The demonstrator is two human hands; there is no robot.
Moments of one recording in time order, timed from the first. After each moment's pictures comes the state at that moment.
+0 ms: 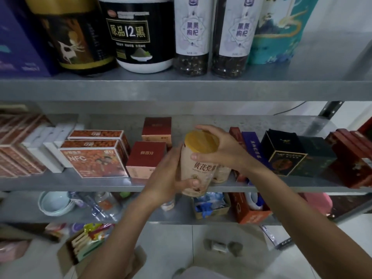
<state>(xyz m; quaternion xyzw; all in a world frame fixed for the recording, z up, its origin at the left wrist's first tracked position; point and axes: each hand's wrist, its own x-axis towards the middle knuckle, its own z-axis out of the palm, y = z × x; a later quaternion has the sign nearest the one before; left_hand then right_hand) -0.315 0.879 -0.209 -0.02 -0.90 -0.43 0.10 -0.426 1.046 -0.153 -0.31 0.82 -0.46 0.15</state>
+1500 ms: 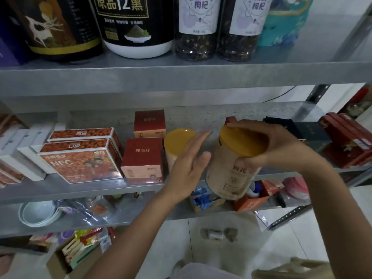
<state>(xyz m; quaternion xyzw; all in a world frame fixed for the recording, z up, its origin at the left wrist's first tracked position) -0.338 0.905 -0.213 -0.13 -0.81 -0.55 0.15 -0.414 1.117 -0.123 -0.32 0.86 -0.37 0.15</state>
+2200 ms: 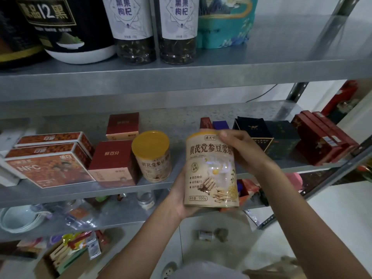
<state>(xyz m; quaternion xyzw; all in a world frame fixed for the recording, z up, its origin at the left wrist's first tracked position) -0.336 1.002 -0.198 0.17 -0.35 -0.89 -0.23 -0.429 1.145 -0.158 -0.19 0.68 -0.67 0.23</state>
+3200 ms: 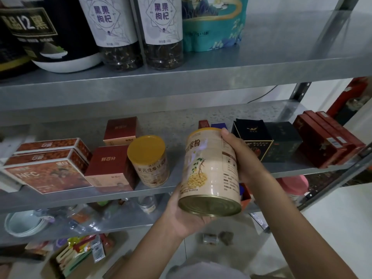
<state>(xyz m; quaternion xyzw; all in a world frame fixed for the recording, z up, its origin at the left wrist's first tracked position) -0.325 1.013 -0.210 0.20 -0.20 -0.93 -0.25 -0.431 1.144 -0.171 -0.10 0.58 -0.77 0.25</state>
